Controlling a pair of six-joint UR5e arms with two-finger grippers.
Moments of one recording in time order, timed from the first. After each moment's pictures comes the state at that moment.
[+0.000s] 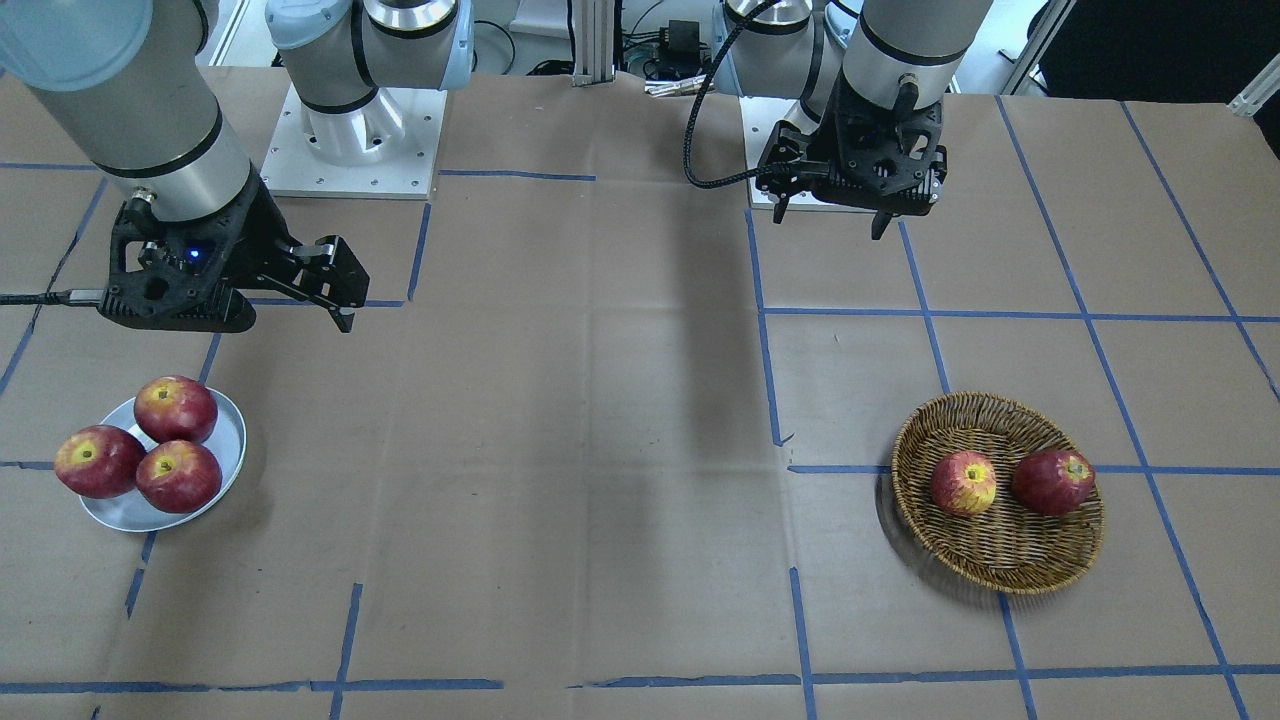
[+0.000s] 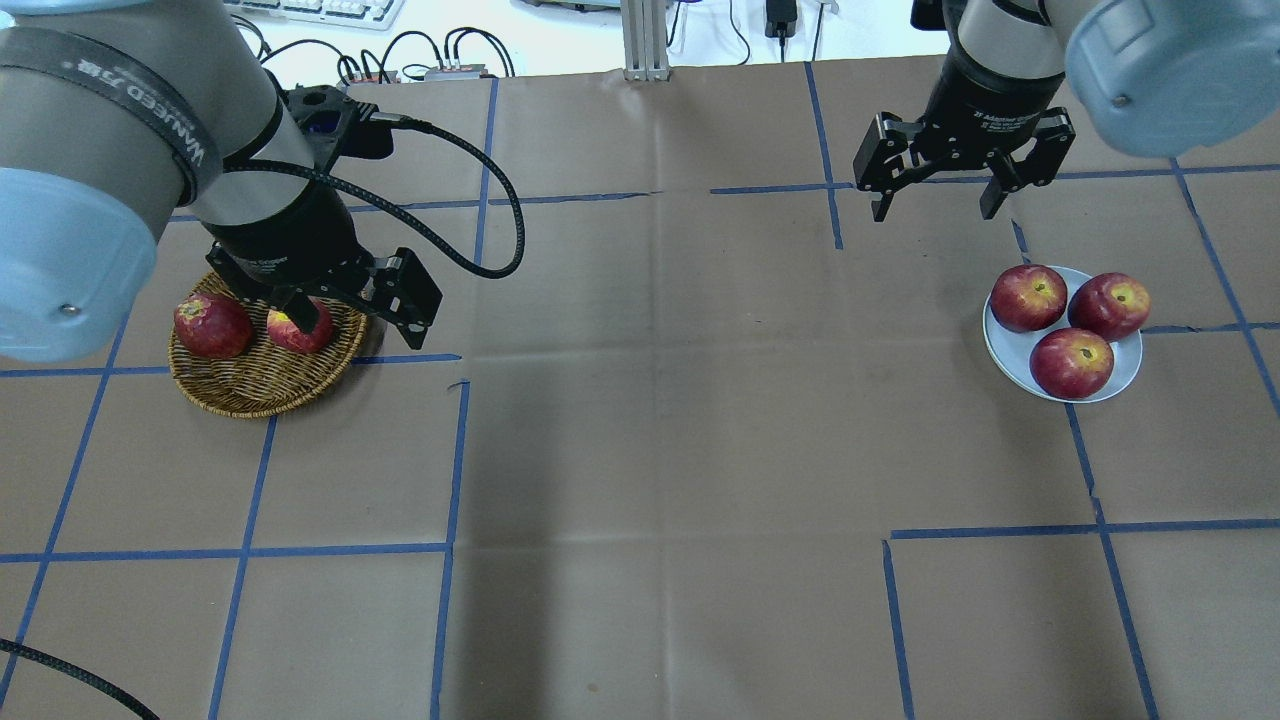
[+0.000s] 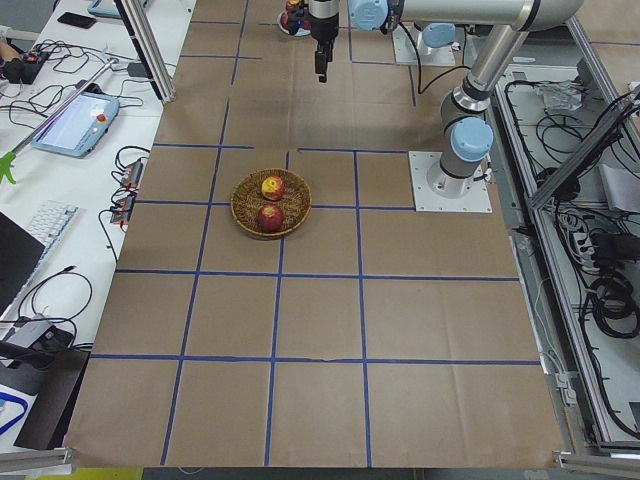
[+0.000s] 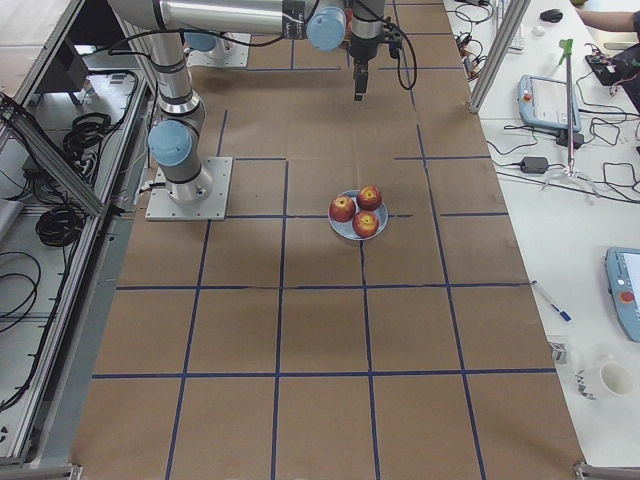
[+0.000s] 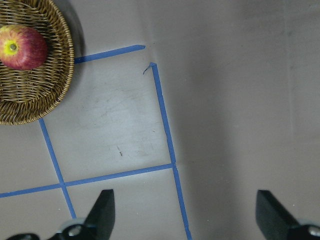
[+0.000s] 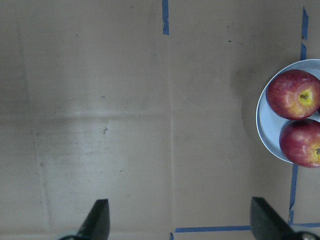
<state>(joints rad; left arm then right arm) -1.62 -1.48 -1.69 -1.61 1.60 0.14 1.56 -1.46 1.54 -1.63 -1.57 0.02</state>
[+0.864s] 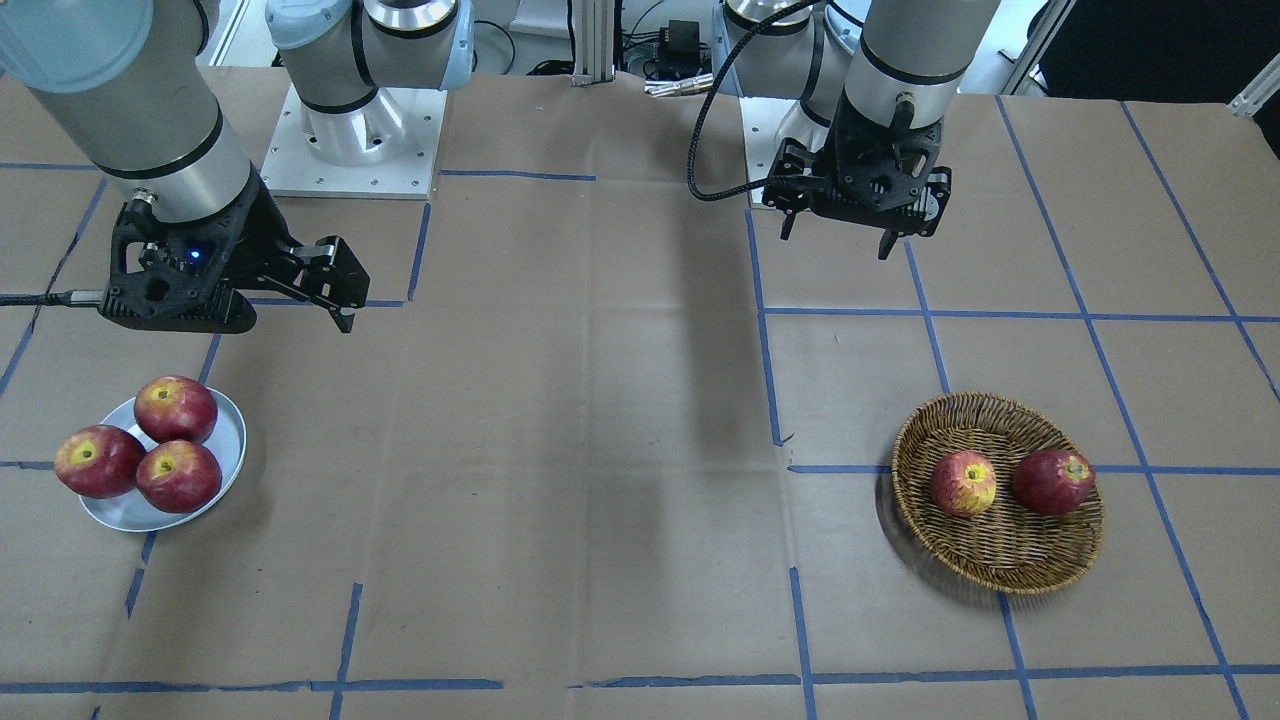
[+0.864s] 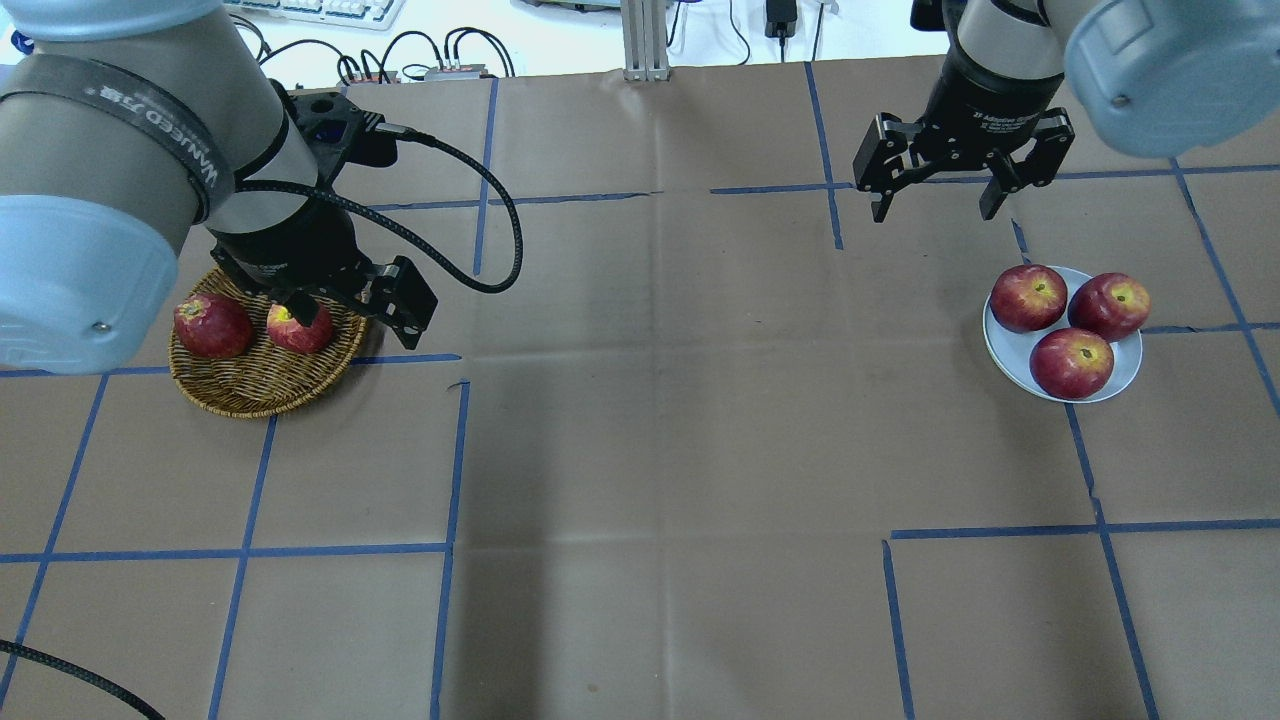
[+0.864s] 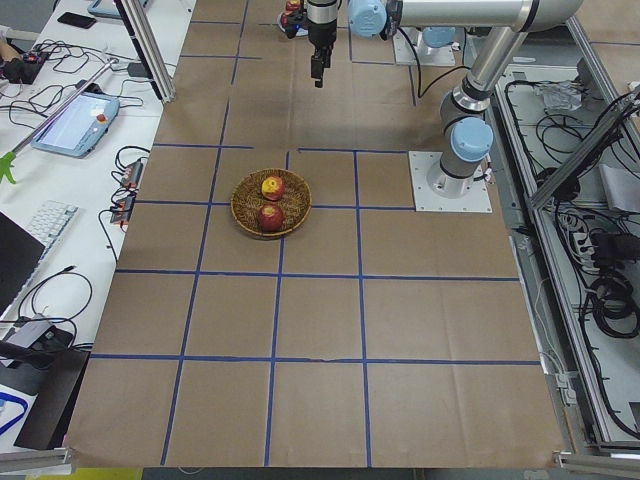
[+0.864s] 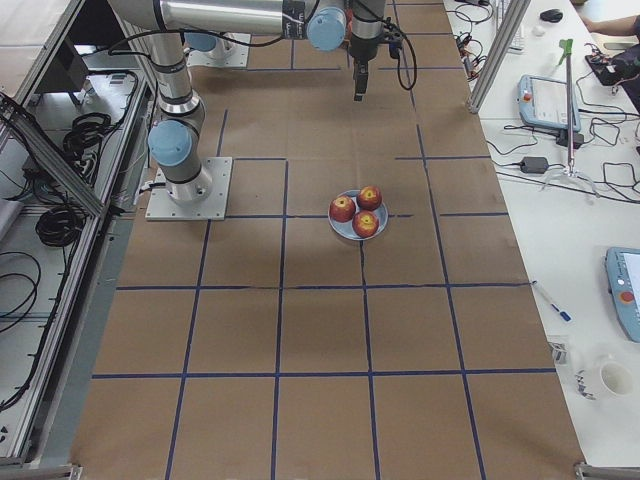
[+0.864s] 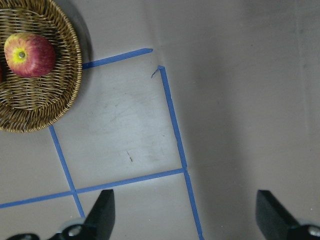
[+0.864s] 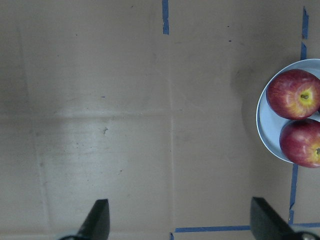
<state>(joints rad) -1.60 -1.49 -1.74 -1.52 1.61 0.24 1.56 -1.46 1.54 -1.63 -1.57 0.02</state>
